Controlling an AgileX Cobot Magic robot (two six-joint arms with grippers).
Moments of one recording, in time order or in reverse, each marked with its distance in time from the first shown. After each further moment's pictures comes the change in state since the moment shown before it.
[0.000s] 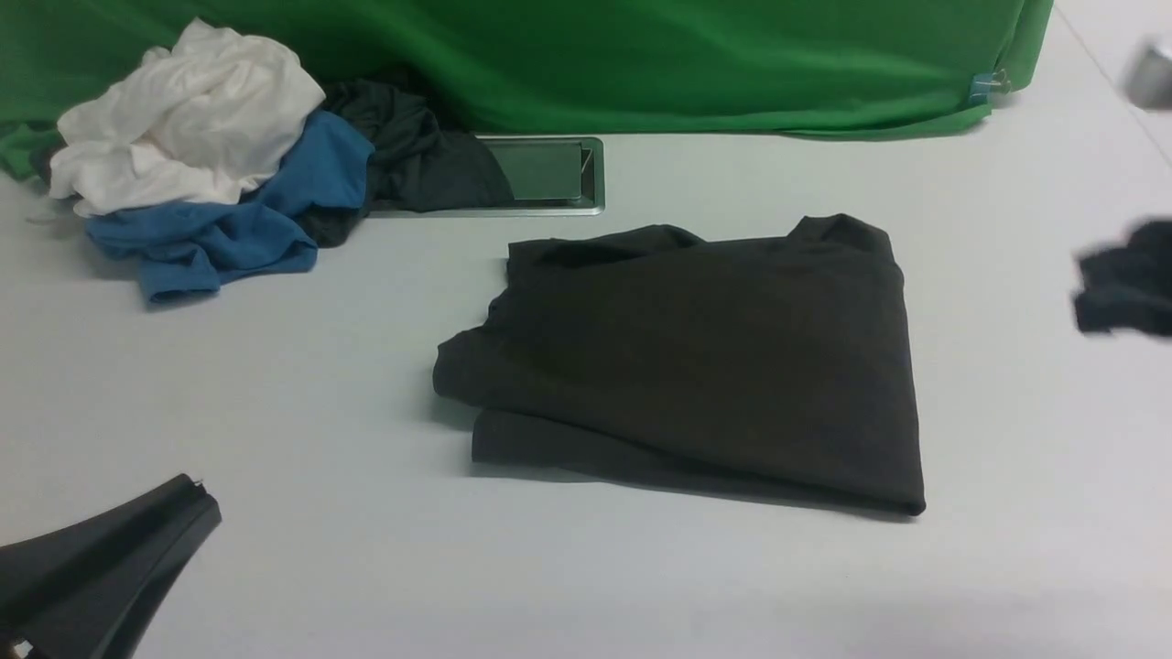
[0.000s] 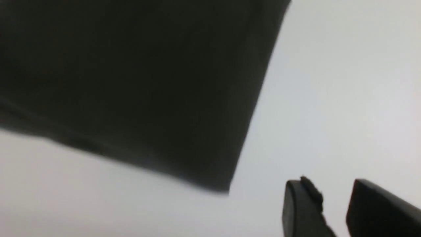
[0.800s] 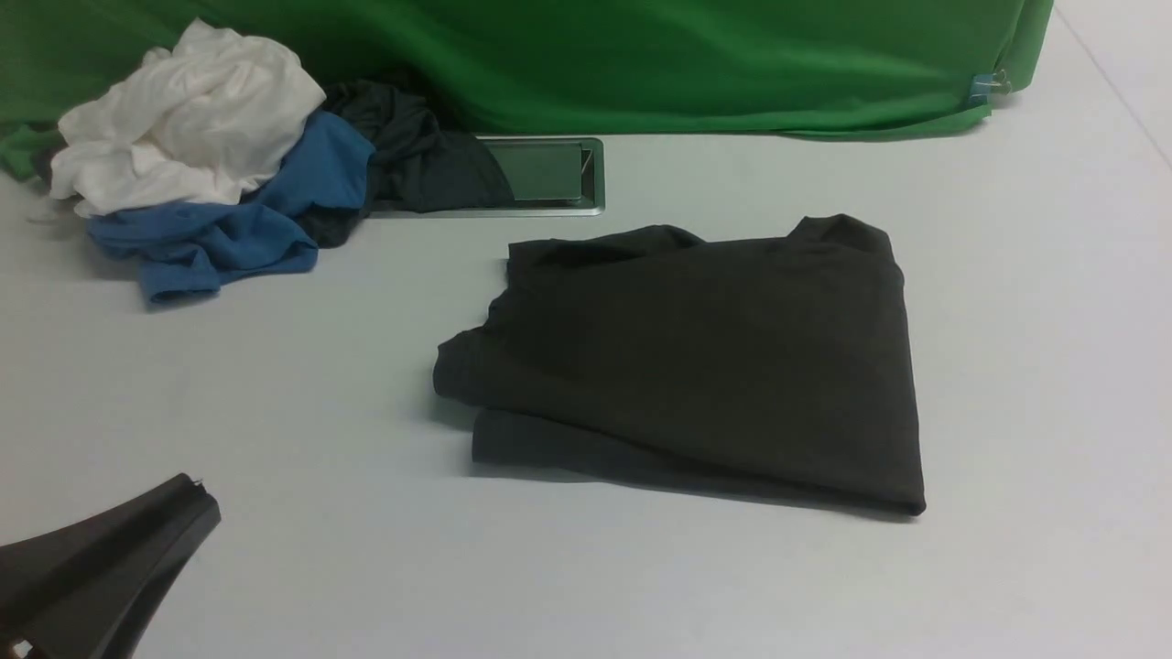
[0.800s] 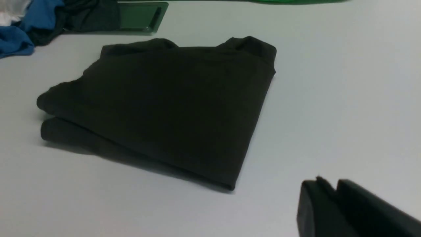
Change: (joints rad) right arm 0.000 -0.706 0.310 -0.004 -0.050 0.006; left arm 0.000 0.000 0.000 0.003 -0.001 0.001
